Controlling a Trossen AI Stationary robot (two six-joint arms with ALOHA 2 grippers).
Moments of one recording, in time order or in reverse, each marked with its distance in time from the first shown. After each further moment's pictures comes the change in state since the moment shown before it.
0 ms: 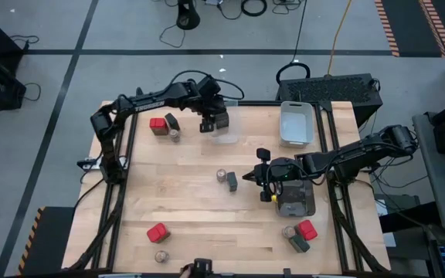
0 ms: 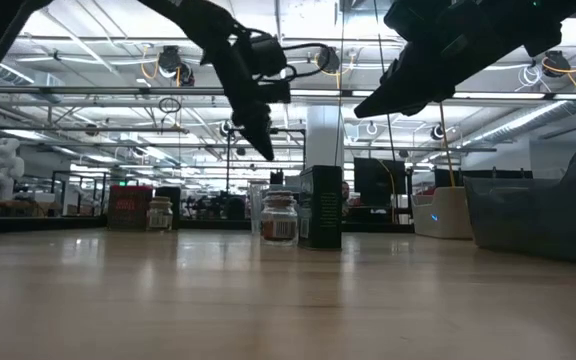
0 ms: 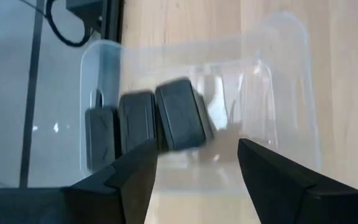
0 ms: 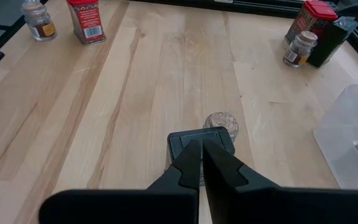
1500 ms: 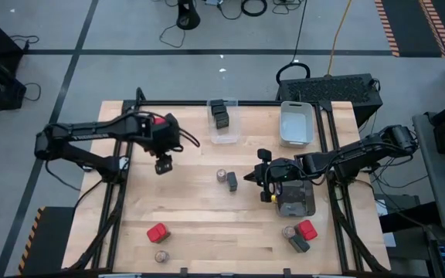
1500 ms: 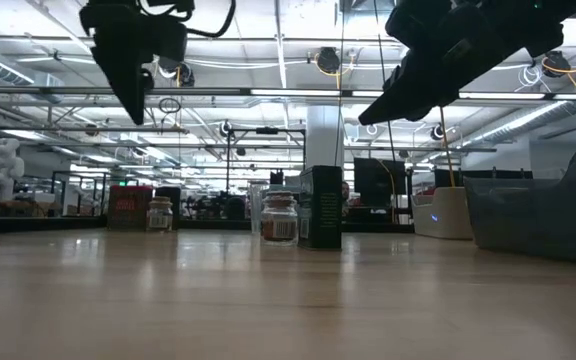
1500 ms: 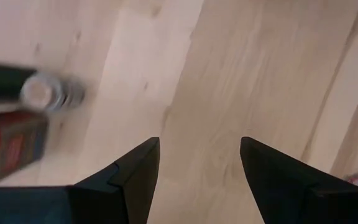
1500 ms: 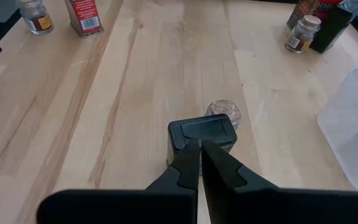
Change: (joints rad) left arm -0.354 -0.617 -0.487 -0.362 -0.001 -0.692; right arm 0.001 0.000 0.000 -0.033 -0.001 0.047
